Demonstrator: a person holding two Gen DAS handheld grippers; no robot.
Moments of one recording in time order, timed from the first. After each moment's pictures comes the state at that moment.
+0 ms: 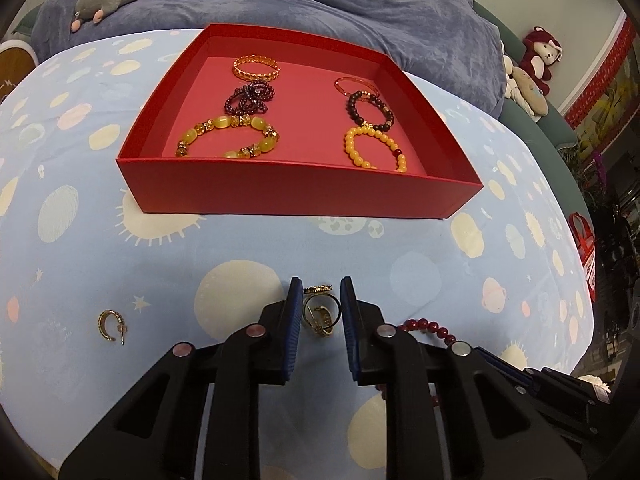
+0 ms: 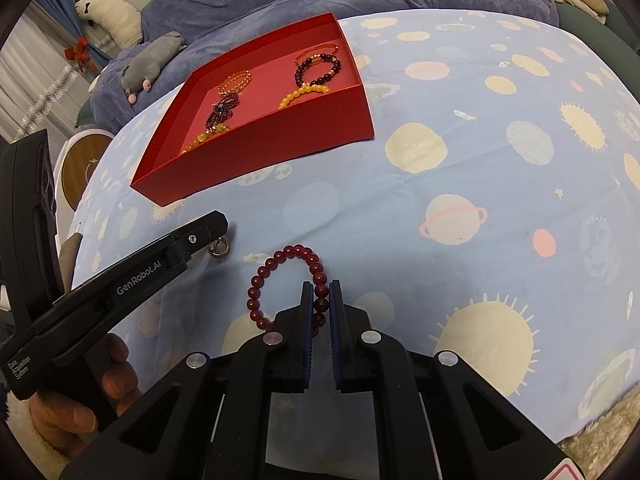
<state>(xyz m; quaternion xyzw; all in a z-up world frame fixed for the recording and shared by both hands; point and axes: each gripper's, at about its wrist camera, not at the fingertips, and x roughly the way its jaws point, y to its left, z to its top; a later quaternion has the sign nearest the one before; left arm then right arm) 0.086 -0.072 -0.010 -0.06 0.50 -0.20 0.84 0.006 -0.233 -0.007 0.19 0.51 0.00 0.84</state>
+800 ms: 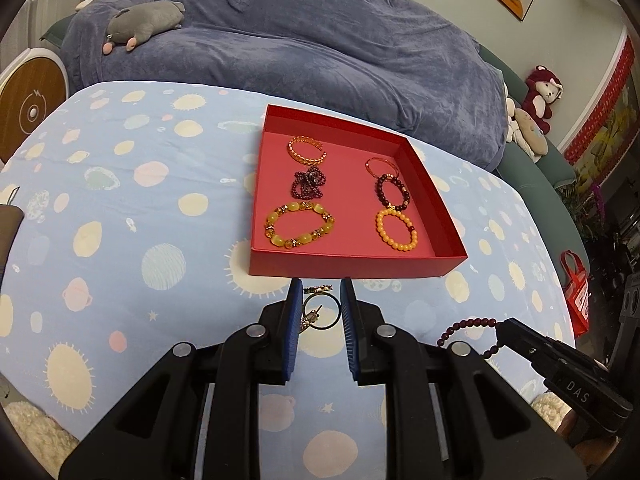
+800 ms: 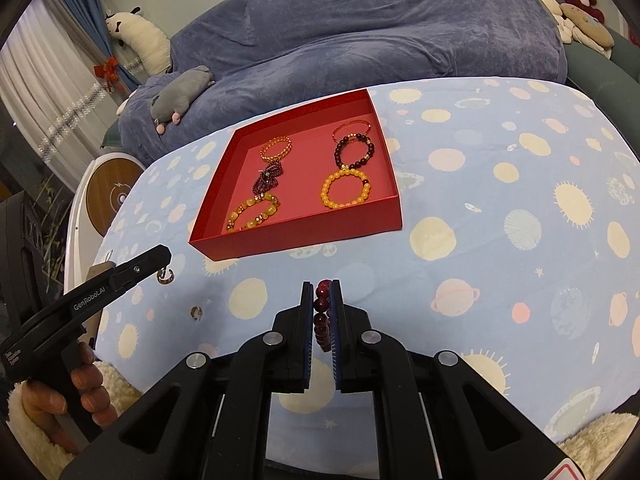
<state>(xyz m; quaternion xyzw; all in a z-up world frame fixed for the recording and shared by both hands) 0.085 0.001 0.069 -0.08 0.45 -0.18 0.87 0.011 -0.229 0.067 0.18 0.44 0.02 0.88</state>
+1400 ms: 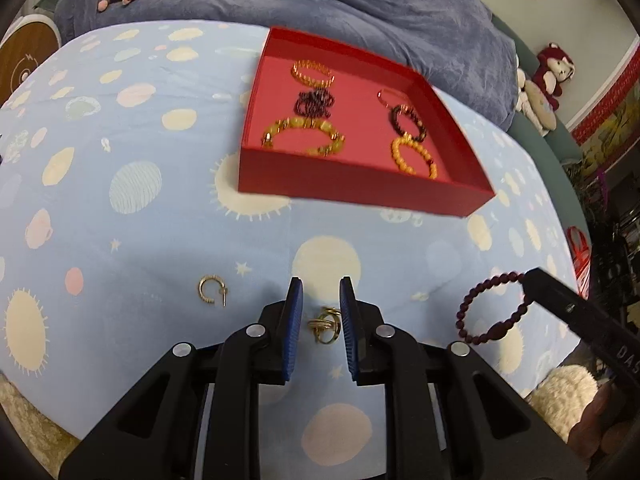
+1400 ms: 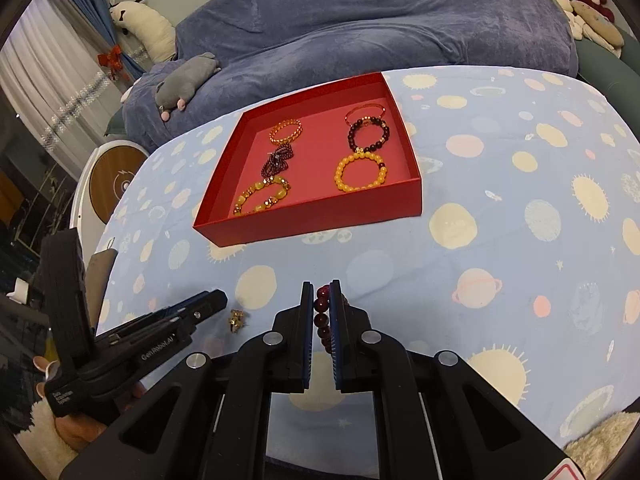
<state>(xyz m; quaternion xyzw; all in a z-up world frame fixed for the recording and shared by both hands) 0.073 -0.012 0.001 -0.08 0.52 -0.18 0.83 0.017 -0.216 0.050 0.18 0.47 0.03 0.87</state>
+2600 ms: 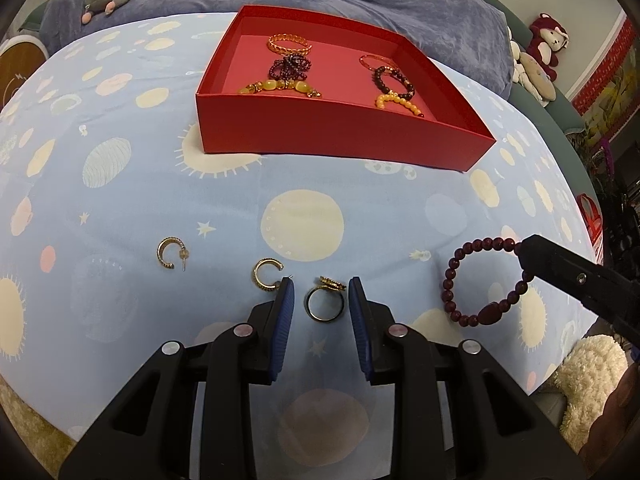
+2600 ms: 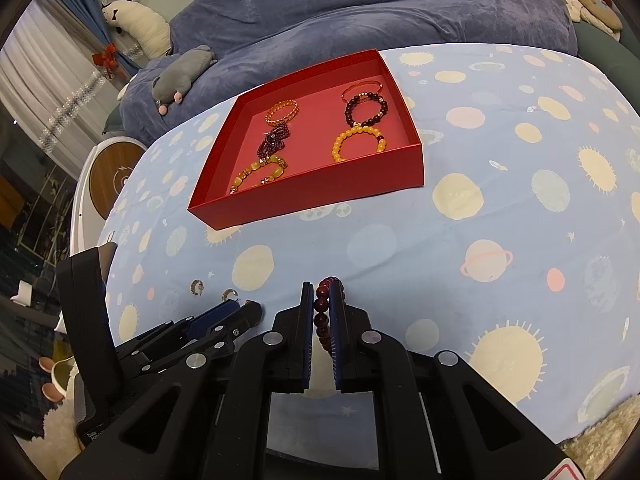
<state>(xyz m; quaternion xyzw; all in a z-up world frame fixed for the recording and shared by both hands) 0.053 -0.039 -0.019 -0.03 0.52 -0.19 0.83 0.012 -0.213 0.035 0.19 0.48 0.03 0.86</state>
